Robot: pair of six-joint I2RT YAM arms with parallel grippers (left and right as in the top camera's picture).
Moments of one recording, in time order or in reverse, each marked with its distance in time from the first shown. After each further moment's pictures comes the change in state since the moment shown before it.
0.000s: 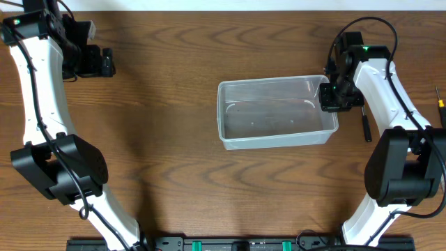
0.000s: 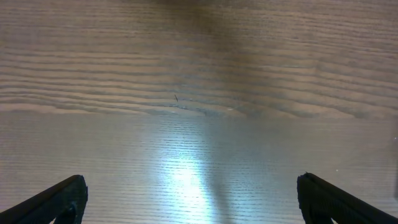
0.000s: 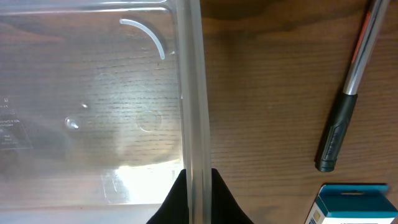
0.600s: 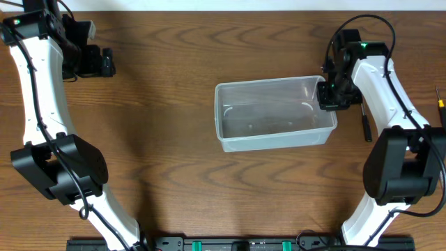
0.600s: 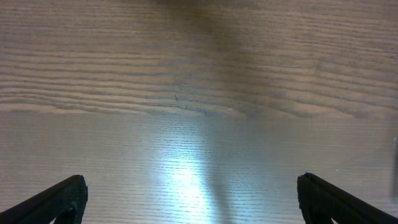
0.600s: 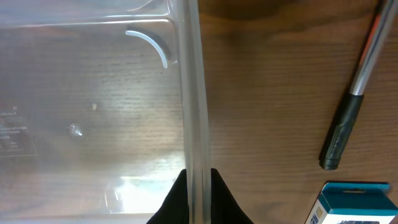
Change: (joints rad) left arm 0.000 0.000 0.000 0.000 0.000 0.000; right arm 0.012 0.011 0.034 -0.026 -0.012 -0.001
